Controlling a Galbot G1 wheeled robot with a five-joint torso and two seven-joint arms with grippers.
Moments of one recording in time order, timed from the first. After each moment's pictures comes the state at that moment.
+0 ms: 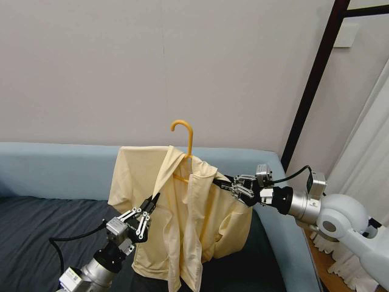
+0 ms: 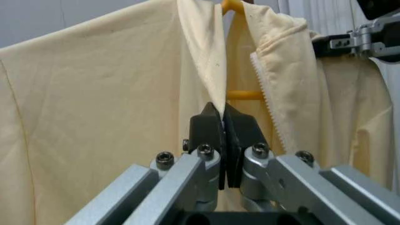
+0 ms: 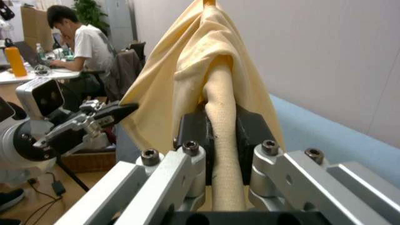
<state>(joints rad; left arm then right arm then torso) 1.49 -0.90 -0.43 -2.17 -0.41 -0.39 0.13 -0.64 0.56 0.03 2.00 1.13 -0.16 -0.54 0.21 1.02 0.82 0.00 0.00</state>
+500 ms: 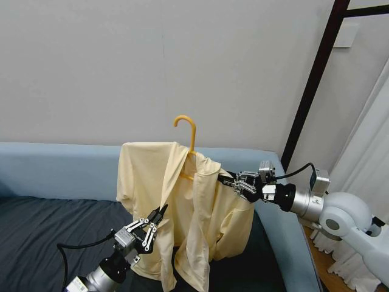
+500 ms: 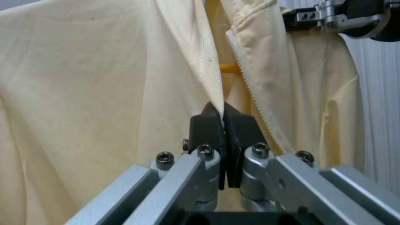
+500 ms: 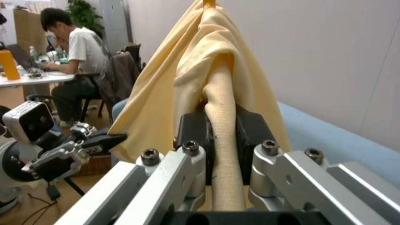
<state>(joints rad) 1.51 -0.91 -0.41 -2.14 -0.38 -0.41 0.18 -0.64 0.56 0.04 2.00 1.13 -0.16 -0.53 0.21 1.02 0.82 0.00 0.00</state>
